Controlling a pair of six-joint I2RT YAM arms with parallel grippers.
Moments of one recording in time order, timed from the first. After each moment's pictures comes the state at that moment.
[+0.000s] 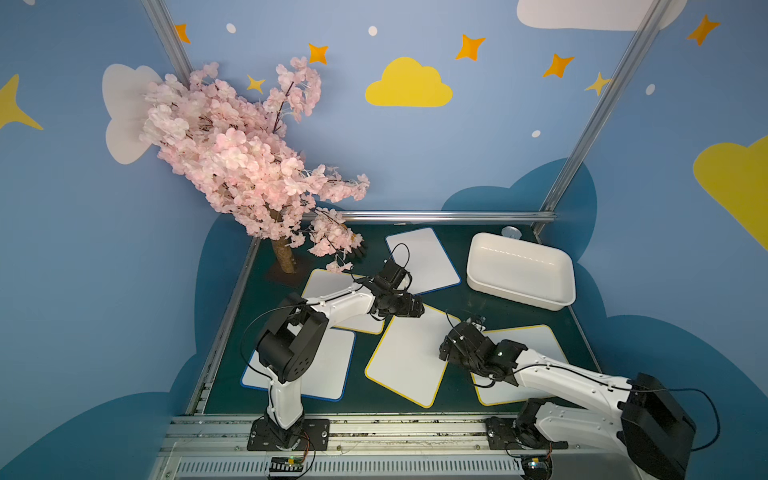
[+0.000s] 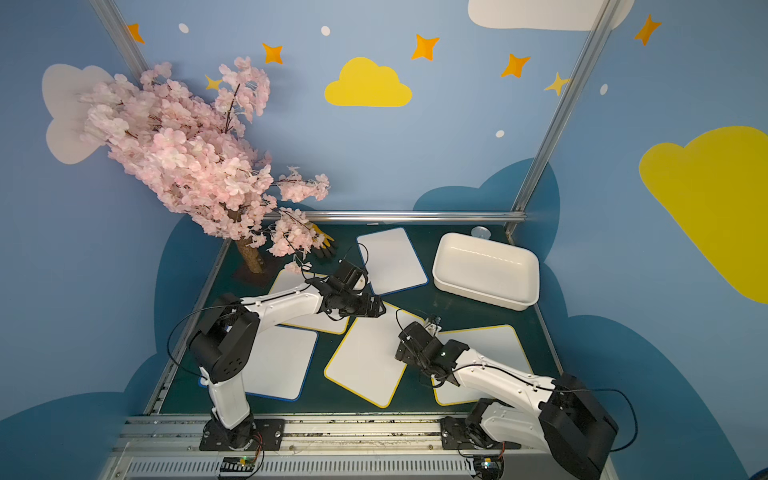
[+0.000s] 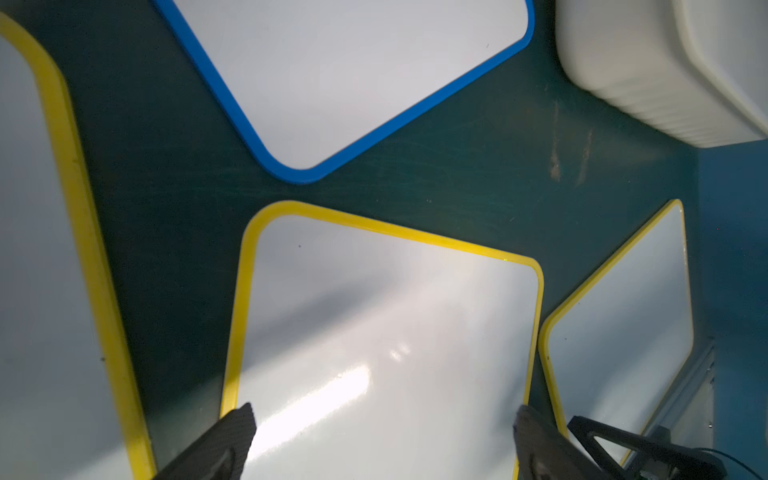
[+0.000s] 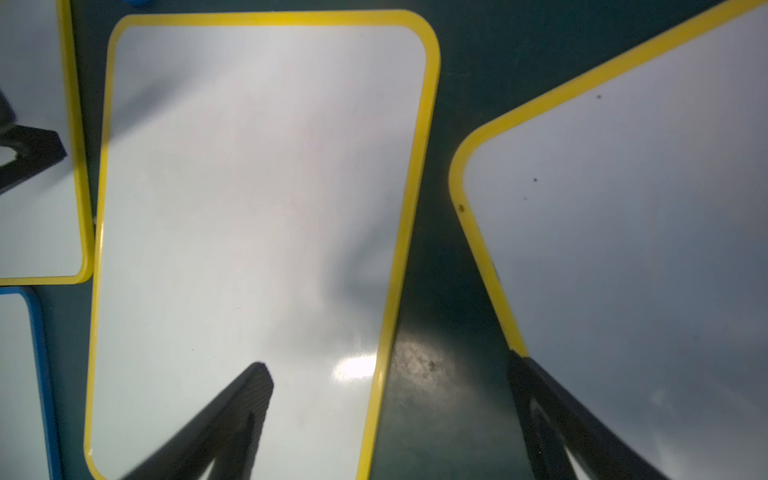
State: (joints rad) left arm -0.64 1.88 1.24 -0.37 0.28 -0.53; right arm 0.89 1.15 0.52 -0.47 0.22 1.10
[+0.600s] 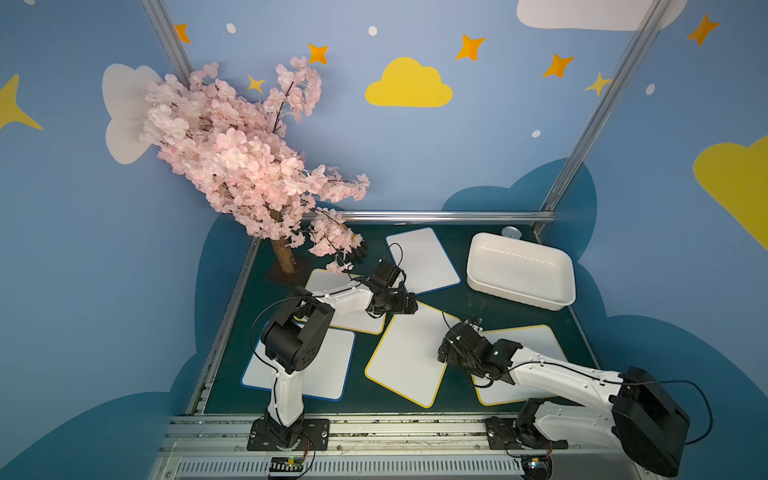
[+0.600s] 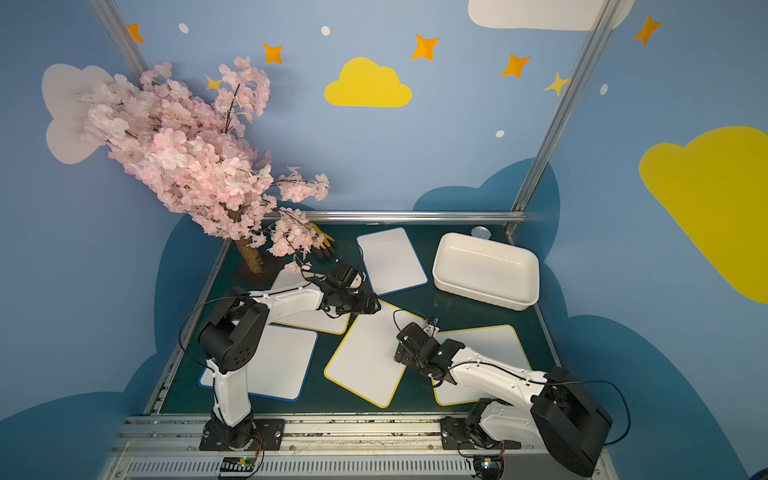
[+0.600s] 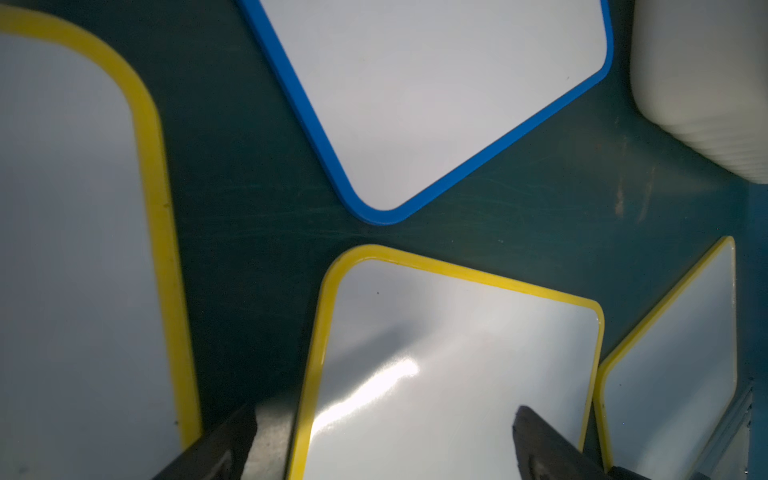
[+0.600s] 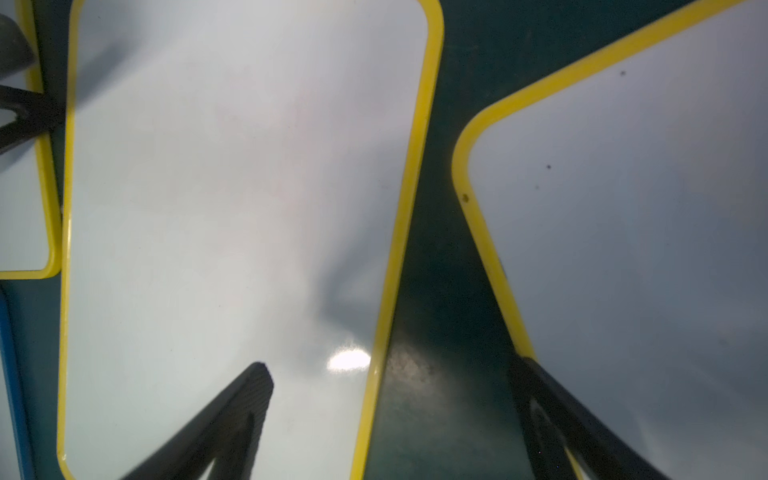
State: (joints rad) left arm -0.60 1.95 1.25 -0.34 0.24 -0.51; right arm 0.89 1.19 0.52 -0.46 0.21 1.10
